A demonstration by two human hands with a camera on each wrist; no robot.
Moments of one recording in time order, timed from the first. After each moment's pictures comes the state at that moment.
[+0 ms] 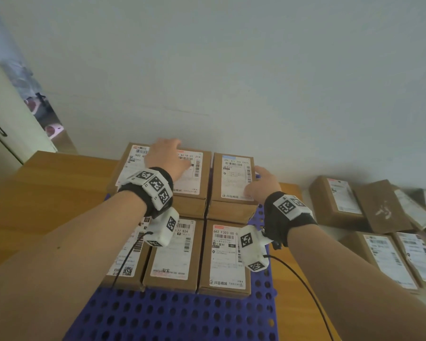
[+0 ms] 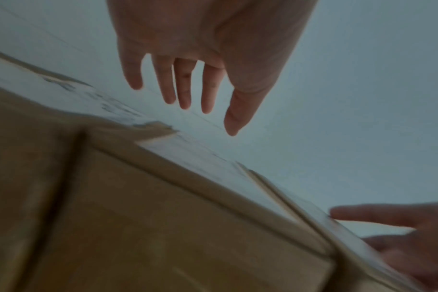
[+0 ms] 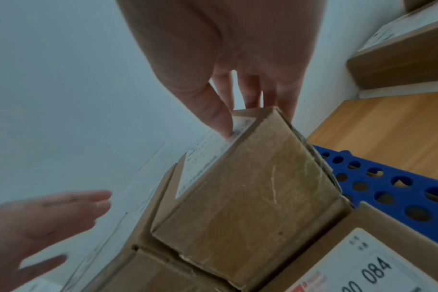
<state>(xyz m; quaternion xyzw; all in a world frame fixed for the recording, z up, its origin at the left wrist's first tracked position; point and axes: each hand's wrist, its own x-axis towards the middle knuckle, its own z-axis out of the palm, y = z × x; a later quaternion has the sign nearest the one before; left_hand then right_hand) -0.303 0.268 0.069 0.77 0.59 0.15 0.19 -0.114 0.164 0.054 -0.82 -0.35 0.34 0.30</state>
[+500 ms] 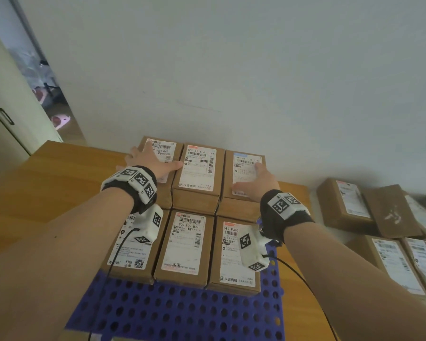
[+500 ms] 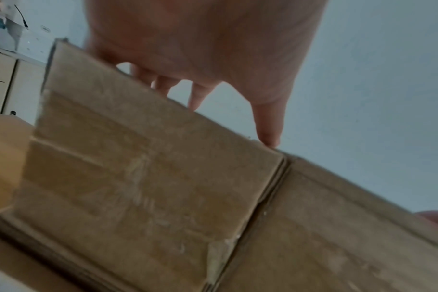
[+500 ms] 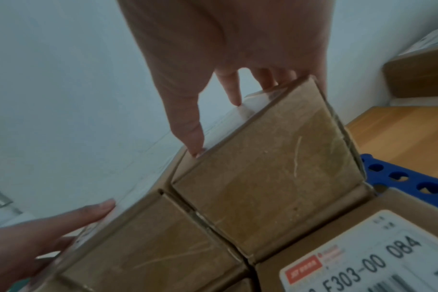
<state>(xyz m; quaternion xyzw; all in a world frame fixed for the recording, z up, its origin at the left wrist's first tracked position) -0.362 0.297 0.039 0.67 0.70 0.04 0.23 -0.141 0.175 0.051 -0.85 -0.40 0.29 0.21</state>
